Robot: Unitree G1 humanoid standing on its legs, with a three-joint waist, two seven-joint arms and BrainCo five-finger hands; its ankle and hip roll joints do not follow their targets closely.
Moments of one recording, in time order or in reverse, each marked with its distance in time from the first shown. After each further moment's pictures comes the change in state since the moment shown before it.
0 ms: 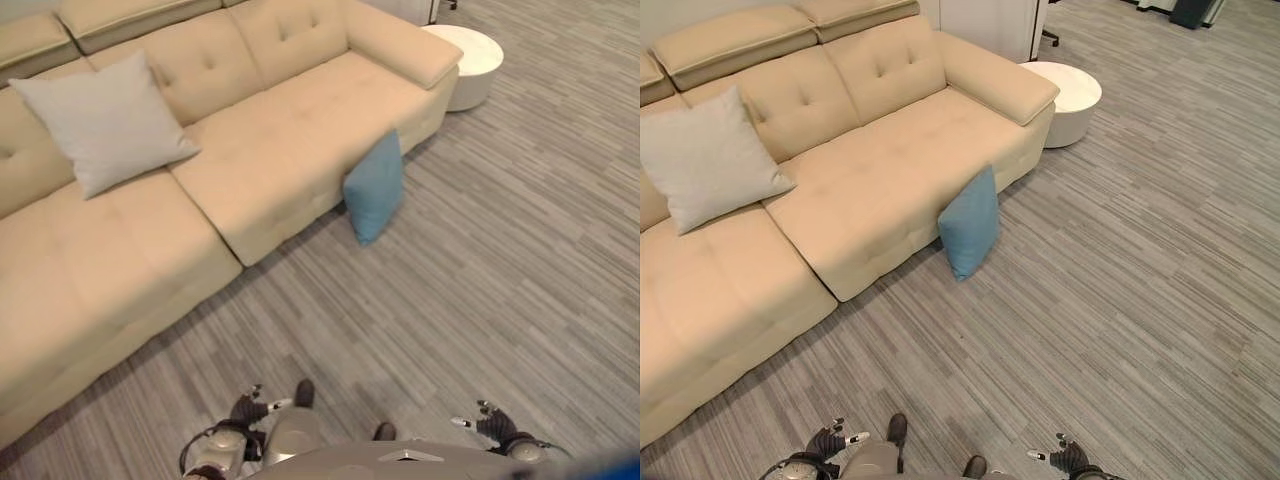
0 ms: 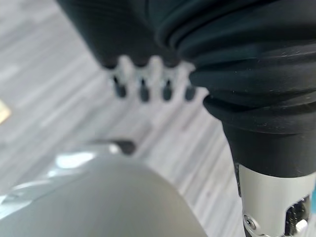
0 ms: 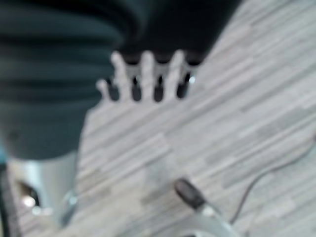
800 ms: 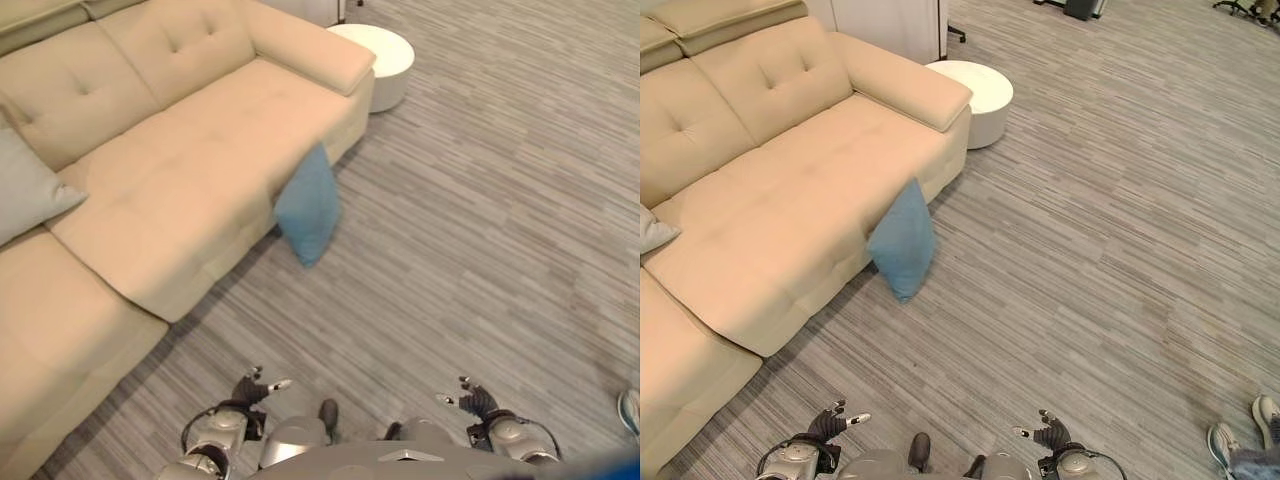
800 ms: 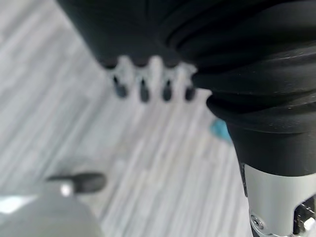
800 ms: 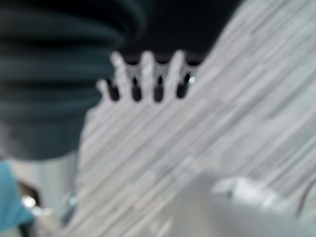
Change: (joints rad) left arm -0.053 -0.002 -0.002 0.035 -0.001 0.003 0.001; right arm -0.042 0.041 0.040 -0.028 0.014 -0.005 0.000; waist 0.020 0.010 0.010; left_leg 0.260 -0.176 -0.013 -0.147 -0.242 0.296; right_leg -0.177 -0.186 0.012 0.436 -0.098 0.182
